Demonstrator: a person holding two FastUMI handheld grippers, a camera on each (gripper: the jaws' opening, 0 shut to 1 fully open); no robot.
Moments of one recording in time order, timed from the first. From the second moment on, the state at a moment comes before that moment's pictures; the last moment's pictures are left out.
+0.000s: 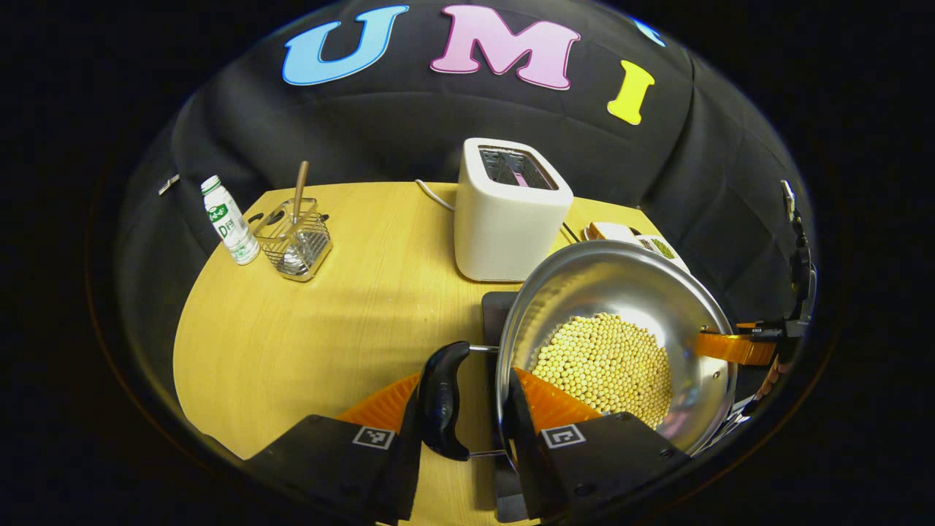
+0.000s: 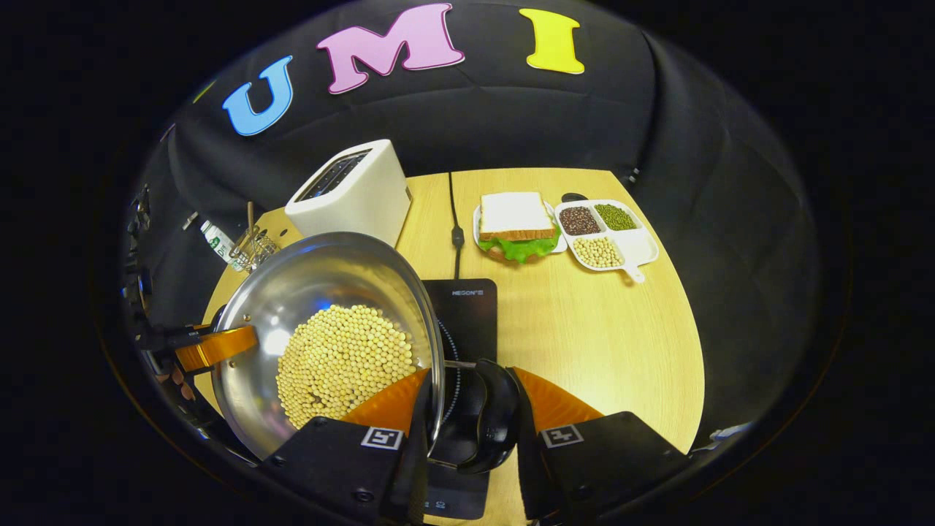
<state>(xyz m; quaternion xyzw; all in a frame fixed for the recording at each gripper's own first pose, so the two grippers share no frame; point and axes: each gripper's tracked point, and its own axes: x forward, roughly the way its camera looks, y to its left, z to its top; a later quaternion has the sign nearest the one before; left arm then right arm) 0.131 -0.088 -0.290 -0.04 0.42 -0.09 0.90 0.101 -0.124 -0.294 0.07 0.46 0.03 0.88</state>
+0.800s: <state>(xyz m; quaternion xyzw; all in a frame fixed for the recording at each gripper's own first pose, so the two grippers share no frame) 0.147 -0.106 -0.313 -0.04 0.42 -0.10 0.90 0.108 -0.140 -0.319 0.08 0.46 0.02 0.88</state>
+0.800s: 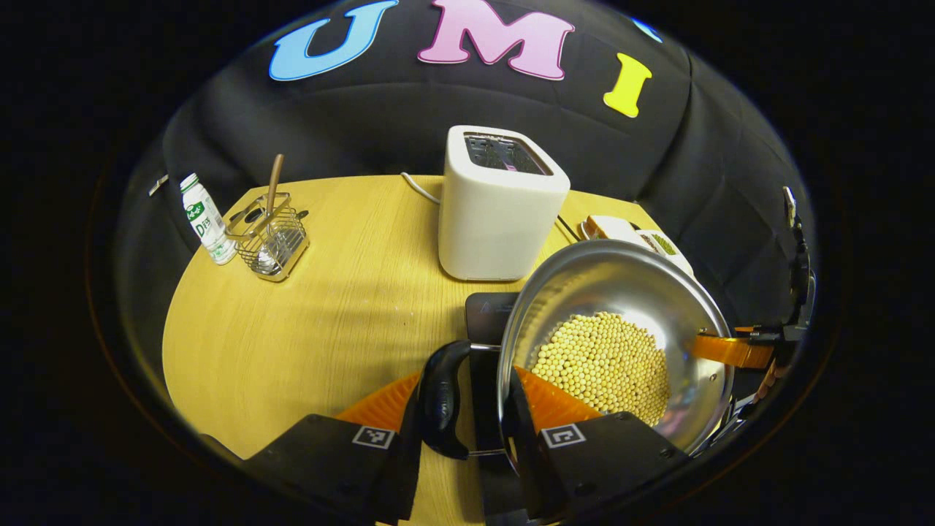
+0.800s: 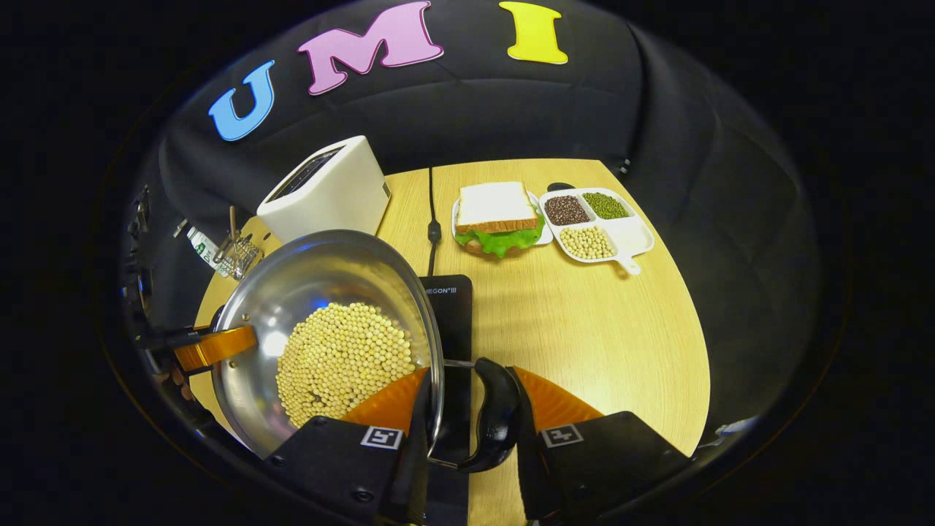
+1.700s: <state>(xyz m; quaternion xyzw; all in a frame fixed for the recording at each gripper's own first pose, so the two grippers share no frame) 0.144 -0.107 -0.284 -0.02 0.38 -0.11 0.92 0.103 -0.154 -0.297 0.08 0.42 -0.02 0.91</state>
